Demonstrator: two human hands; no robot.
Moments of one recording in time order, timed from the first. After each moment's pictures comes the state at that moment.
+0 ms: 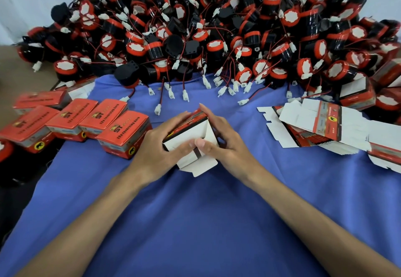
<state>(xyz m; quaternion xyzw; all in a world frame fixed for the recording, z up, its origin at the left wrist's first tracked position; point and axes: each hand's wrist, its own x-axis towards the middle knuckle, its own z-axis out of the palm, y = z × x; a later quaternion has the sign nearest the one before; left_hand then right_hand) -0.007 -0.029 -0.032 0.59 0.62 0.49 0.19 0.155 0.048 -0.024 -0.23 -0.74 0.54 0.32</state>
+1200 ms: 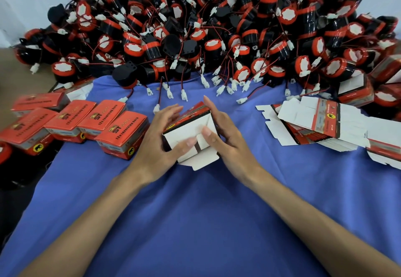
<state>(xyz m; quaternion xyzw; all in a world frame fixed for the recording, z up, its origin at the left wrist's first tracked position) -0.004 -0.028 -0.029 0.58 0.61 0.51 0.20 0.154 0.049 -0.028 -0.21 -0.75 0.51 0.36</state>
